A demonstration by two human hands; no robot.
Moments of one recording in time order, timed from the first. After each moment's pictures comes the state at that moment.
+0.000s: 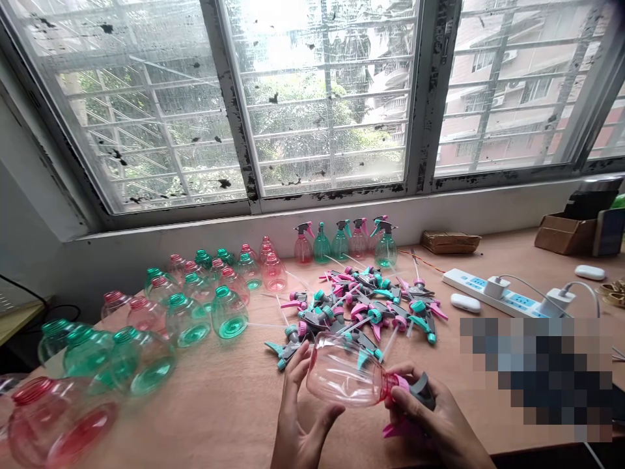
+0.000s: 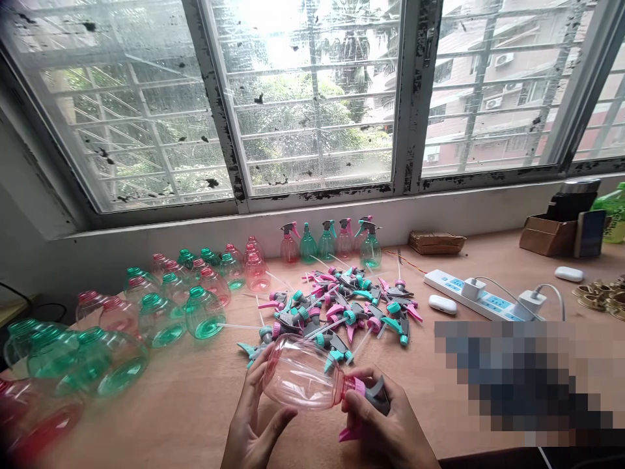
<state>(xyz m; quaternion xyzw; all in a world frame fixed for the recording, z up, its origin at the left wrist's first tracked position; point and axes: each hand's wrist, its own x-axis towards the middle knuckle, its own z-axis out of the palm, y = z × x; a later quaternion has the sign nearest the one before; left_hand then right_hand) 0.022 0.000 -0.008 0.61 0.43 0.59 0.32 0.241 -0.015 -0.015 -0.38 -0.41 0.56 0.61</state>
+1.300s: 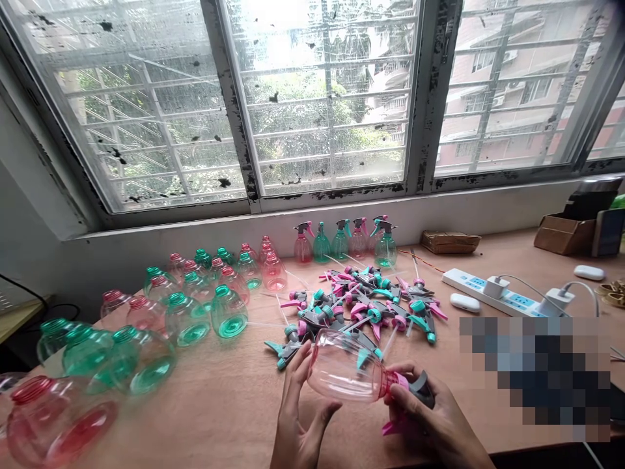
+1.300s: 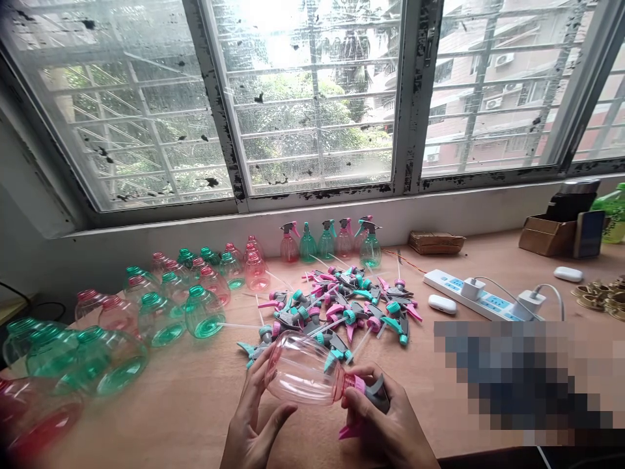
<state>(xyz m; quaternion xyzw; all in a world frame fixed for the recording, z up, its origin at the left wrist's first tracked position) 0.022 0.001 -0.009 0.63 0.42 0.58 0.30 0.241 -0.014 -0.014 -0.41 -0.44 0.52 0.60</state>
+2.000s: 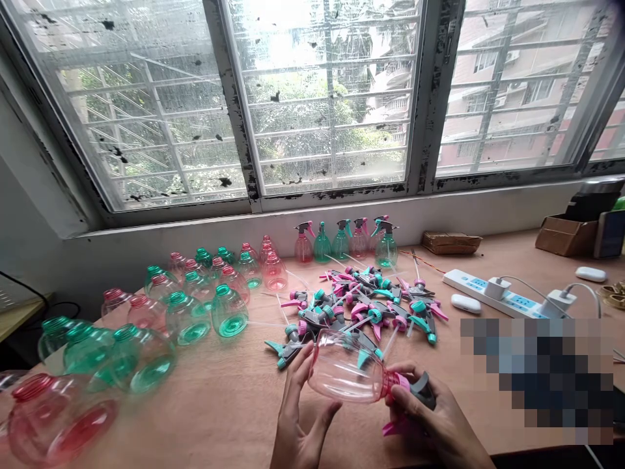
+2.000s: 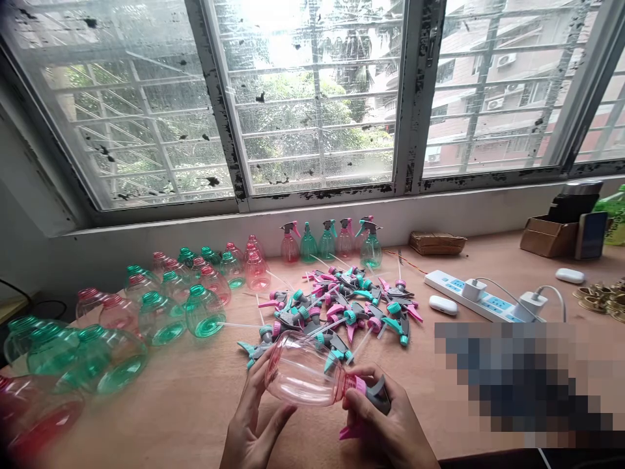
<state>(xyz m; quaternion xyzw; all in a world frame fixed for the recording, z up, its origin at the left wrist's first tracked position) 0.022 -0.002 -0.007 0.63 0.42 0.58 0.30 0.240 -0.016 -0.012 -0.41 -0.43 0.53 0.61</state>
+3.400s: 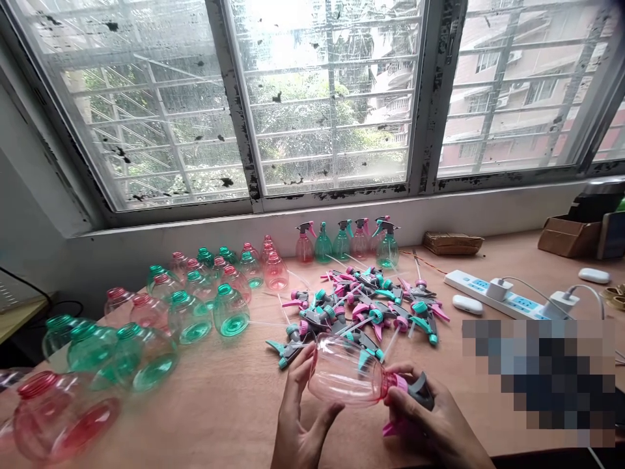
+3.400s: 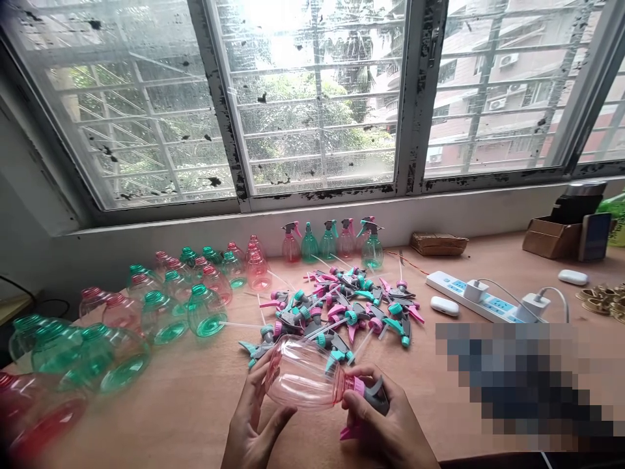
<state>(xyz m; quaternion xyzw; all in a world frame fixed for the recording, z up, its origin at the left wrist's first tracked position) 0.022 -0.002 -0.006 0.60 0.41 0.60 0.34 0.237 -0.015 -0.010 -0.40 -0.42 0.54 0.61</state>
